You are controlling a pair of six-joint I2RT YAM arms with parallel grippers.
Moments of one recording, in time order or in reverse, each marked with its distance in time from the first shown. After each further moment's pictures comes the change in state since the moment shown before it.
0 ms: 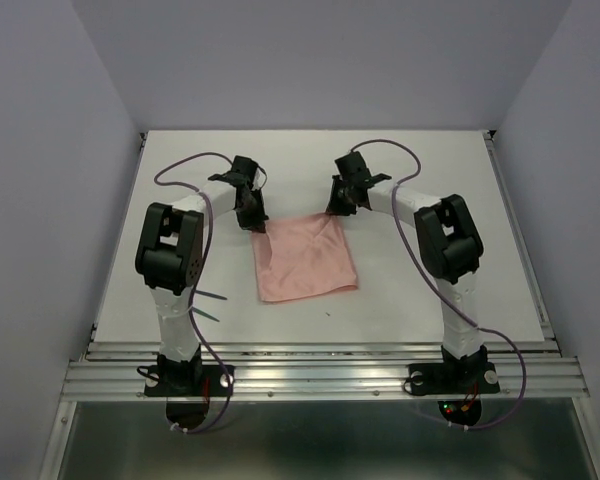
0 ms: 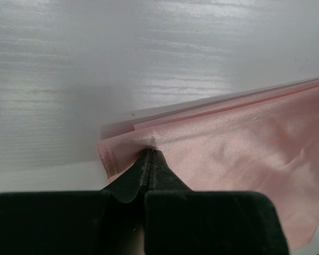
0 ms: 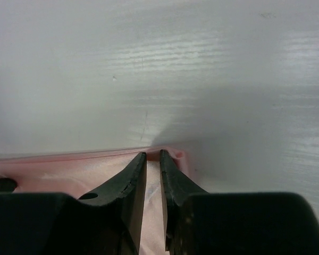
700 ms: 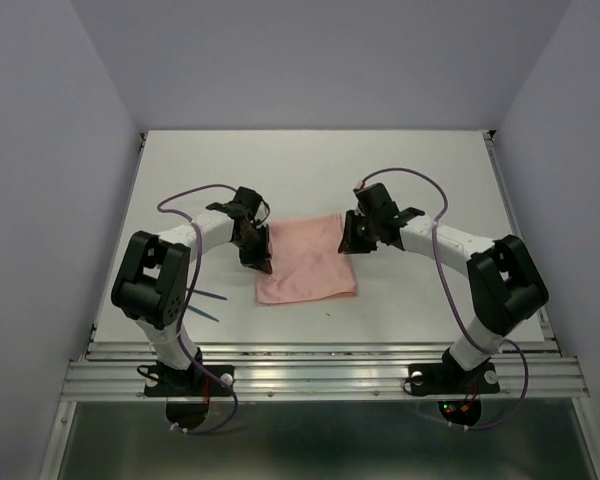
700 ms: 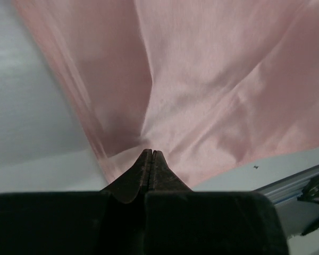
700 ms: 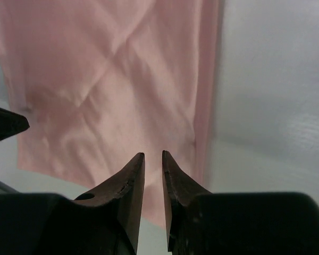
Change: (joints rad) left arm -0.089 -0.286 -0.336 -0.060 0.153 0.023; right arm 0.055 -0.516 -0.538 0.003 -0.187 -0.062
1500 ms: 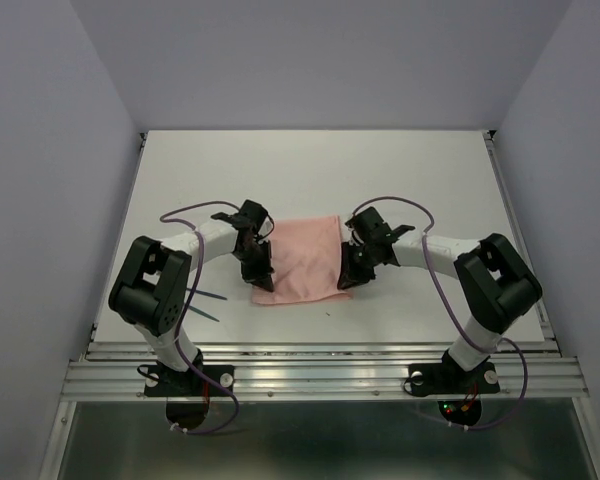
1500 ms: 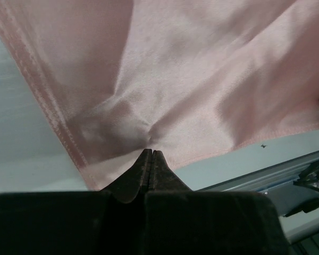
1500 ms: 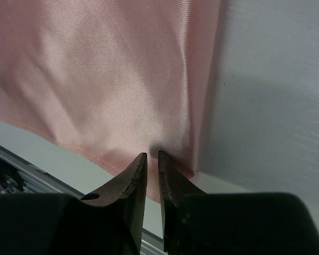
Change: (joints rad) left arm -0.077 -0.047 -0.118 -0.044 0.024 -0.105; right arm 0.074 0.023 -0.166 -0.027 -0.101 -0.004
